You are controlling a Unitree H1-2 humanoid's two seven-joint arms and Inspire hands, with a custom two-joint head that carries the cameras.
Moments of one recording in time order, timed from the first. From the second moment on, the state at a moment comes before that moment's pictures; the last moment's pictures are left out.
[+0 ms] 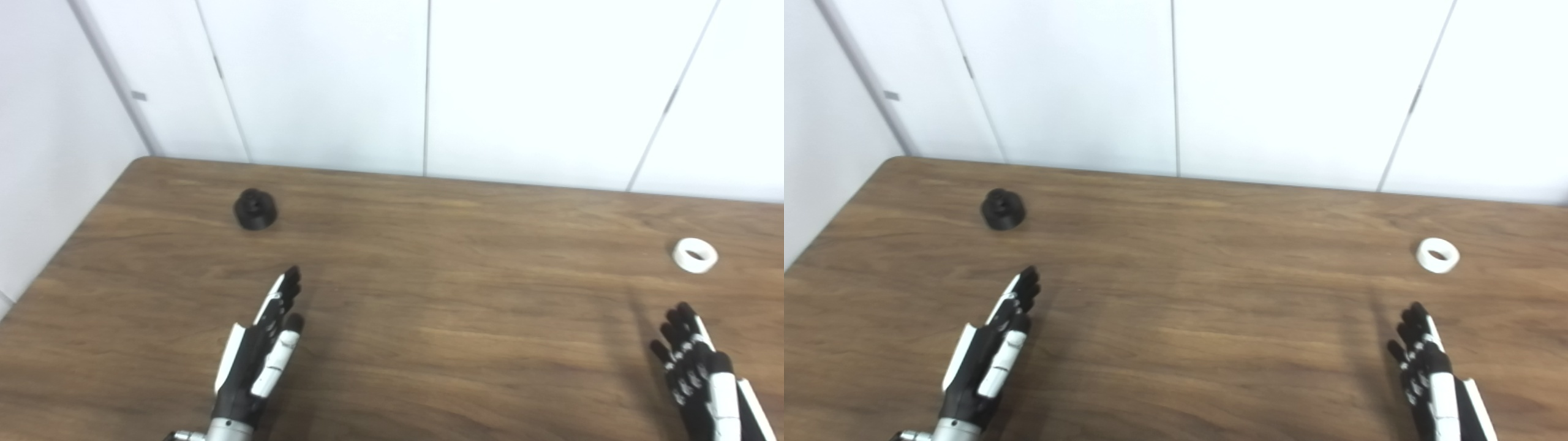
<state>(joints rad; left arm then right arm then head) 0.29 0.11 0.02 -0.23 0.01 -0.21 -0.01 0.23 -0.19 -0.09 -0.22 0.22 -0.04 0.16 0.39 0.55</state>
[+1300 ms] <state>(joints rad) 0.28 0.11 -0.07 -0.22 0.12 -0.22 0.09 0.21 -0.20 -0.14 -0.18 0.25 -0.06 0.19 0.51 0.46</state>
